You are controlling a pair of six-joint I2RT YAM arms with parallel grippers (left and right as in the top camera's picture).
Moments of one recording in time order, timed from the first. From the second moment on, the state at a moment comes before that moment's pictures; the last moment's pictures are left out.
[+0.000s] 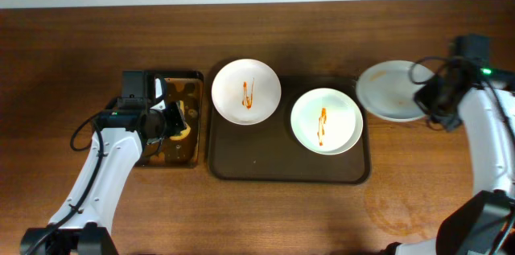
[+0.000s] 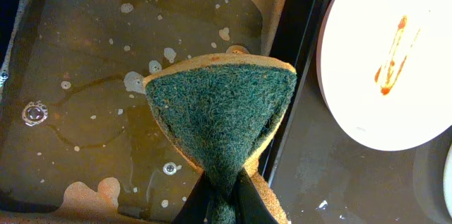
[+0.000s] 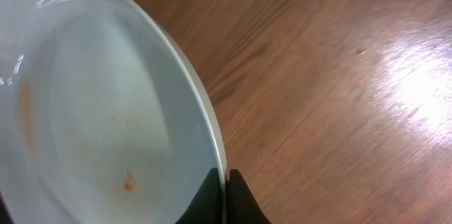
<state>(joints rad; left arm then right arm) -0.02 1.49 1.01 -0.66 0.13 -0.35 -0.31 1.63 1.38 -1.03 0.09 0.66</state>
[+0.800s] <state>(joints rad) -0.02 1.50 1.01 -0.67 0.13 -0.35 -0.43 1.81 1.38 -0.97 0.11 0.44</state>
